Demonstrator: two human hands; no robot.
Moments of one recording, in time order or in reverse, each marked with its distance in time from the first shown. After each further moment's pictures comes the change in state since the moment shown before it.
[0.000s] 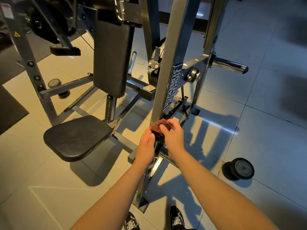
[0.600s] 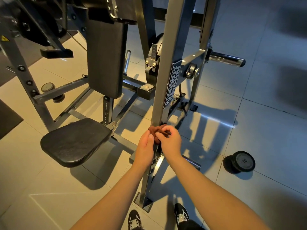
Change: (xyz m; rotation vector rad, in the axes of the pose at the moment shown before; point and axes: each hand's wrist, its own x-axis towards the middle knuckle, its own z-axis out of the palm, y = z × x) left_hand -0.002 0.001 -0.015 -0.005 -0.031 -0.002; right_hand -0.013 0.023 0.019 -0.065 0.108 -0.078
